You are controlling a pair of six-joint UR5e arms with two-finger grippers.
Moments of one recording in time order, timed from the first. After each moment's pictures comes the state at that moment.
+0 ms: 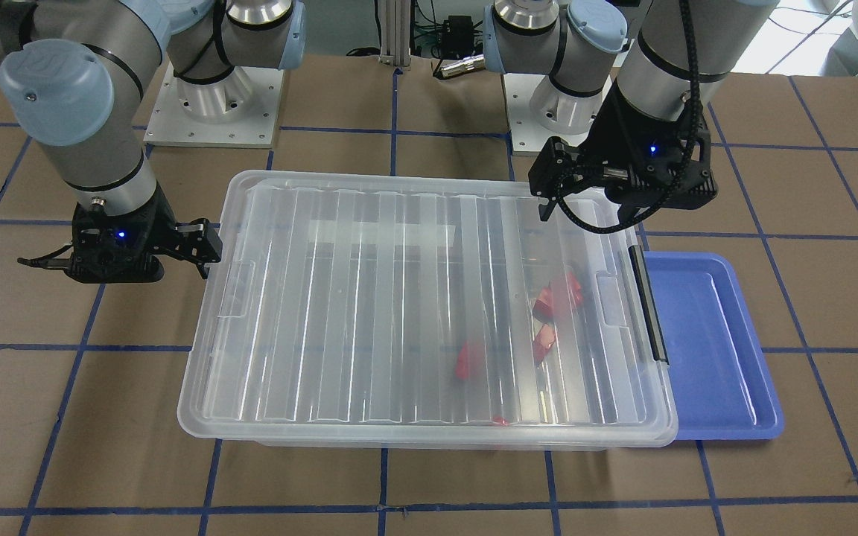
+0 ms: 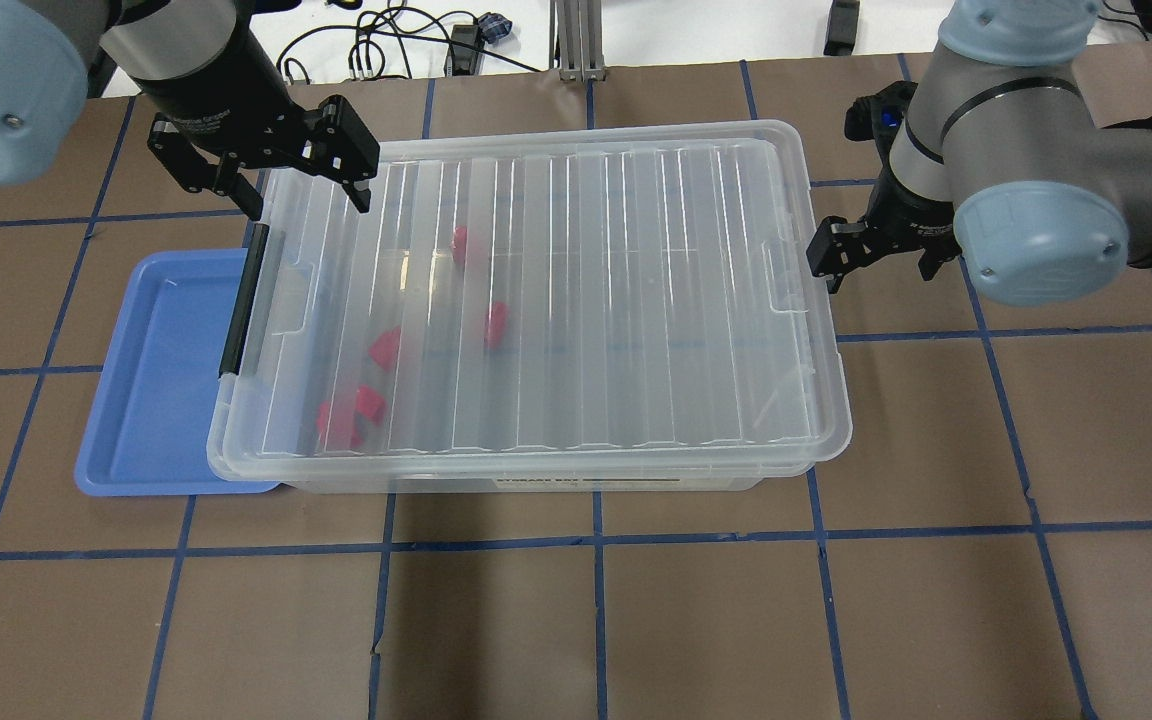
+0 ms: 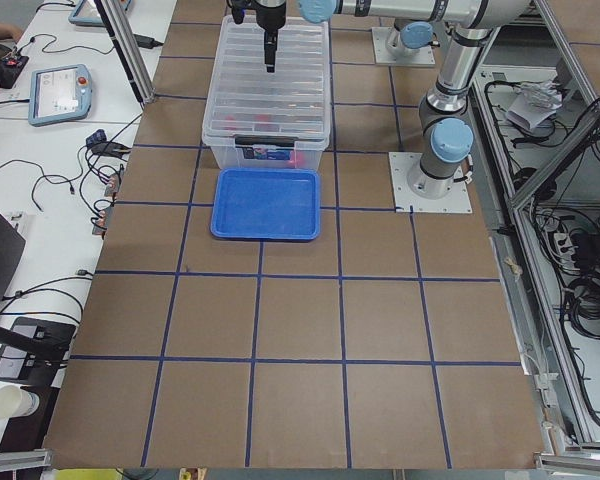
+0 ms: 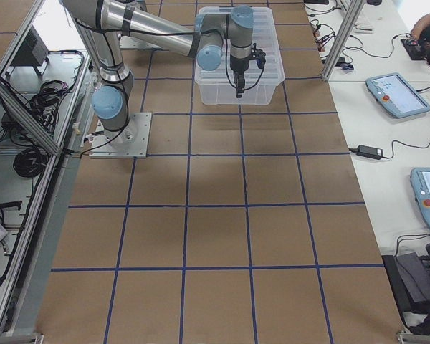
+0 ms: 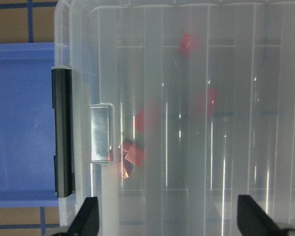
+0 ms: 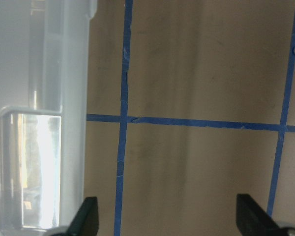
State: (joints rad) left arm -1.58 -1.65 -1.48 -1.56 1.50 0.00; right arm 1.52 -1.47 1.81 -1.95 -1.63 -0.13
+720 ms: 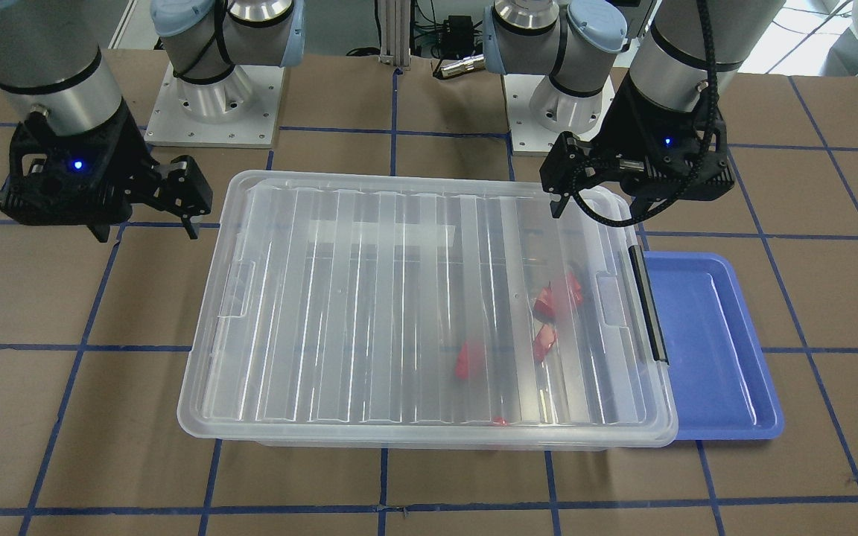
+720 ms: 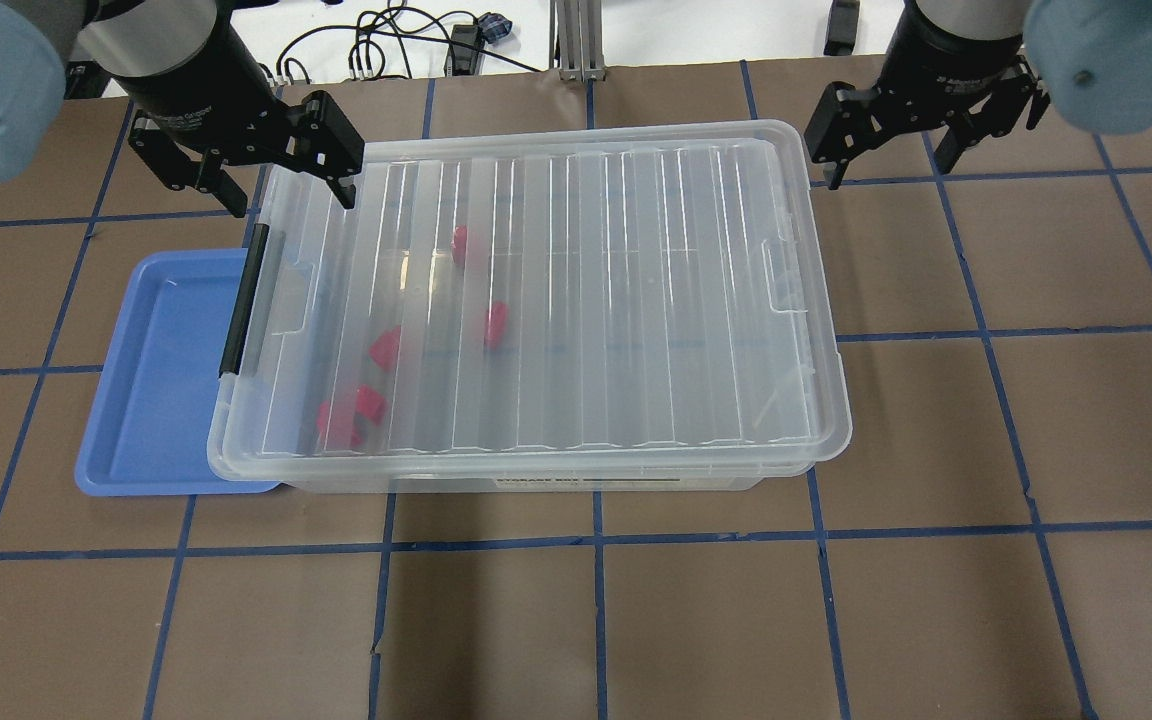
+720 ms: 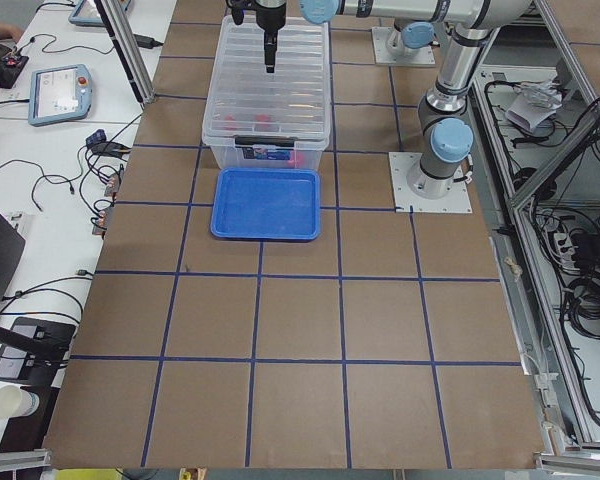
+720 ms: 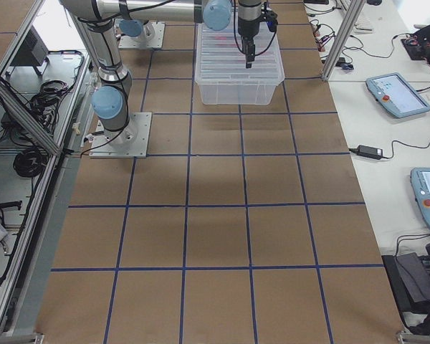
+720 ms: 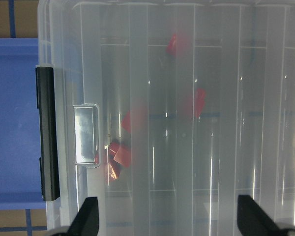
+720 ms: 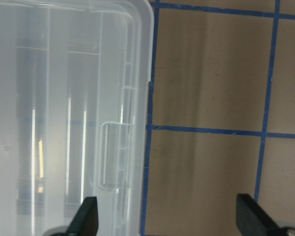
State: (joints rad) left arm -1.57 -1.63 -1.48 -1.56 1.53 0.00; right arm 1.58 -1.48 1.46 -1.61 -1.58 -0.05
